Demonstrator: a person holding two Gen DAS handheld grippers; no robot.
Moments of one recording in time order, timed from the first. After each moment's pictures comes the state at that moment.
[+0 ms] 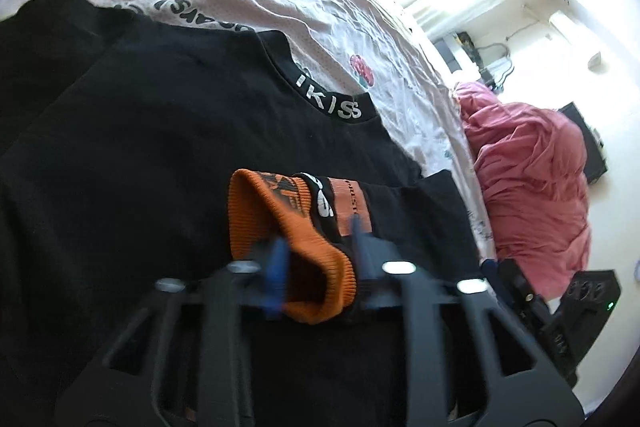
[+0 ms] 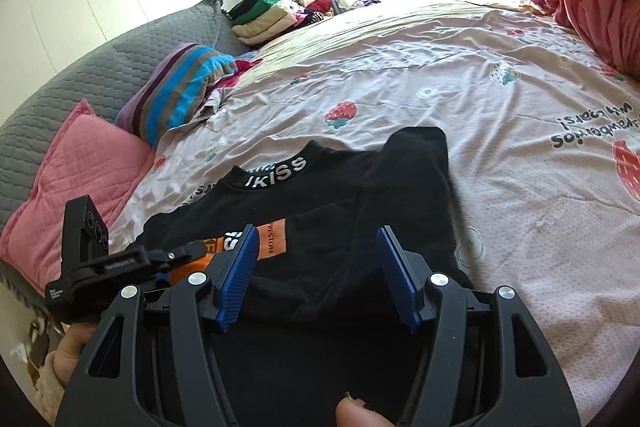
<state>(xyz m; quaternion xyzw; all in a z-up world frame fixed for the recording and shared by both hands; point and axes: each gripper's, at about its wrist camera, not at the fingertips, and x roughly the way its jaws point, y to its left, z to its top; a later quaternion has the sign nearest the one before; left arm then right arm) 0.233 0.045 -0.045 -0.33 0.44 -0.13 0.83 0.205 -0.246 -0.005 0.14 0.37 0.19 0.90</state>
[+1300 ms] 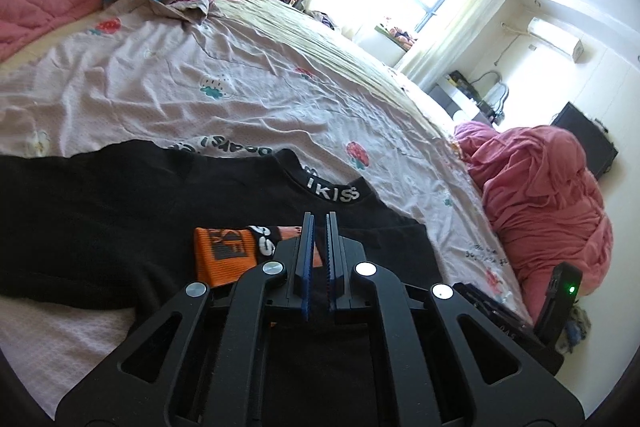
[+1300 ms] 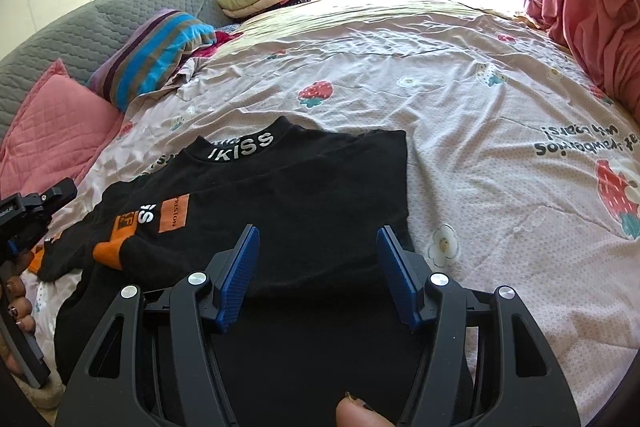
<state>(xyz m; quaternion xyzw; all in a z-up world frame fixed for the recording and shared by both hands) 0.182 0.085 0.031 -0.26 0.32 -0.08 0.91 0.218 -0.235 -0.020 0.06 0.39 0.15 0.90</state>
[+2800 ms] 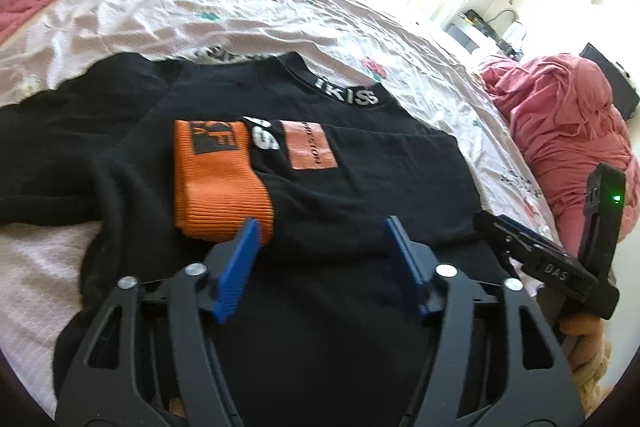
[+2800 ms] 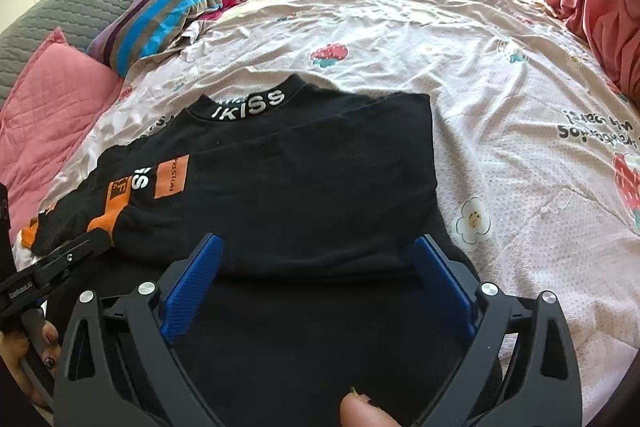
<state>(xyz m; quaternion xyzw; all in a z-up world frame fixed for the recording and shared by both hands) 0.168 0.042 -0.022 -0.19 0.41 -0.07 0.89 0.221 -0.217 -0.038 0.03 0.44 0.16 0.88</state>
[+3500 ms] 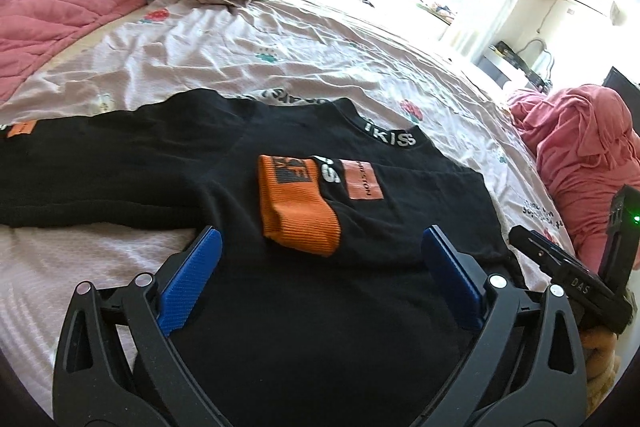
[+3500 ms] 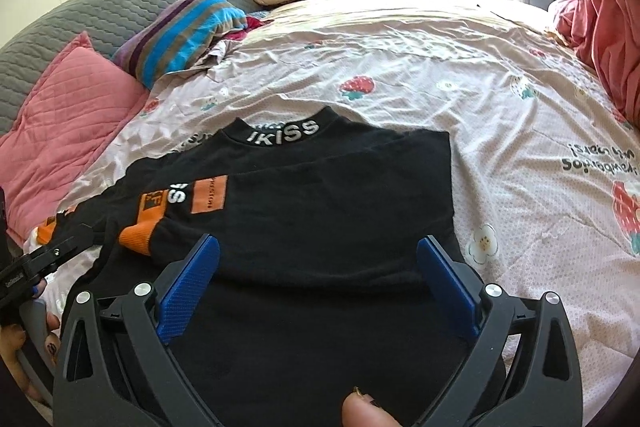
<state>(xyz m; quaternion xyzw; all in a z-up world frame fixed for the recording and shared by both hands) 0.136 0.074 0.005 -0.19 0.37 0.01 0.91 0.204 -0.202 -0.010 0.02 0.40 0.19 0.90</state>
